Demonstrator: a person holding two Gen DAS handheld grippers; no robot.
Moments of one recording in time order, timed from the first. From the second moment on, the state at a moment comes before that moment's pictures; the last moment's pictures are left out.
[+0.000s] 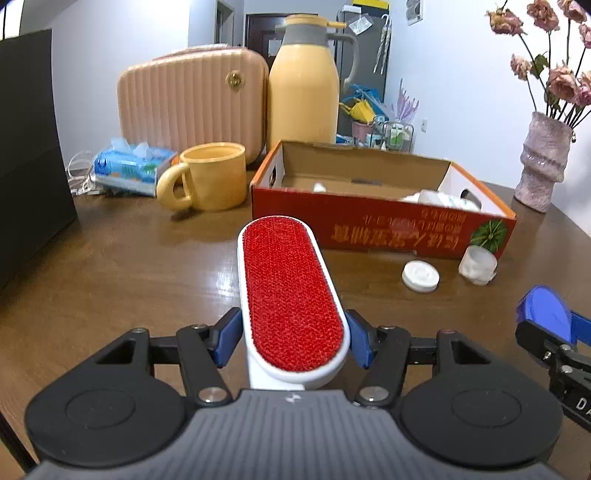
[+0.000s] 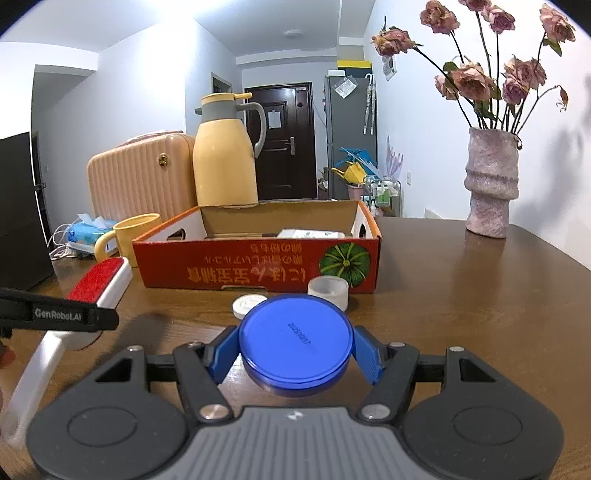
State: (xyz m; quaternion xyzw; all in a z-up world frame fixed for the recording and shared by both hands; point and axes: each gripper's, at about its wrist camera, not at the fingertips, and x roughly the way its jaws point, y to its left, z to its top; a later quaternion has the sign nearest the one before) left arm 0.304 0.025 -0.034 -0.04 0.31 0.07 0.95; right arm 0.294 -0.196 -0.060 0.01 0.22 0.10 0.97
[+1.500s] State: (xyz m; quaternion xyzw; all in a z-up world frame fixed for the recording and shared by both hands) left arm 0.454 0.013 0.024 -0.07 0.26 0.05 0.96; right arm 0.454 -0.182 -0.011 0.06 0.15 0.07 0.98
